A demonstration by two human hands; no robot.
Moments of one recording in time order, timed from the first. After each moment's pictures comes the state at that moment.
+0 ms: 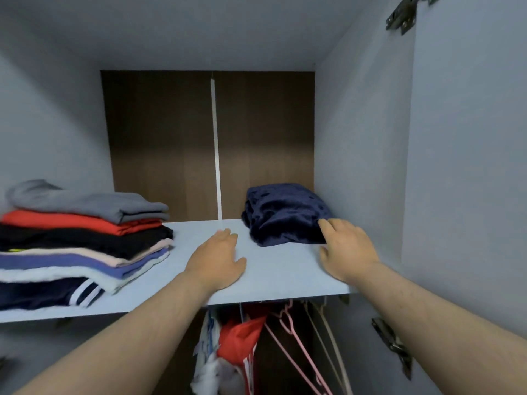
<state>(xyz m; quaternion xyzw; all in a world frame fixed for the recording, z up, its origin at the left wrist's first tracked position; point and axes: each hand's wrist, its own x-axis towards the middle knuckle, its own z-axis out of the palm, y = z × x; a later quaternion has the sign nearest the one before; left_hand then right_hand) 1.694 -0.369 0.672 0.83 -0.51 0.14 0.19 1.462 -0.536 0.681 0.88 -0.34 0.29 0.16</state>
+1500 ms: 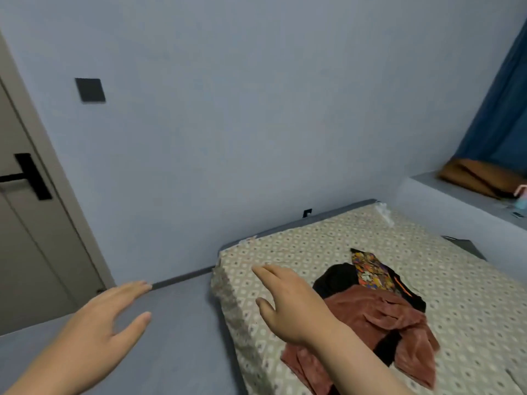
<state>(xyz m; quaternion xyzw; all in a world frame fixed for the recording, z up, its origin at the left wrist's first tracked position) 0.959 0.044 0.486 0.16 -0.95 -0.24 0.10 0.790 0.316 0.454 0.39 -0.90 0.20 0.03</state>
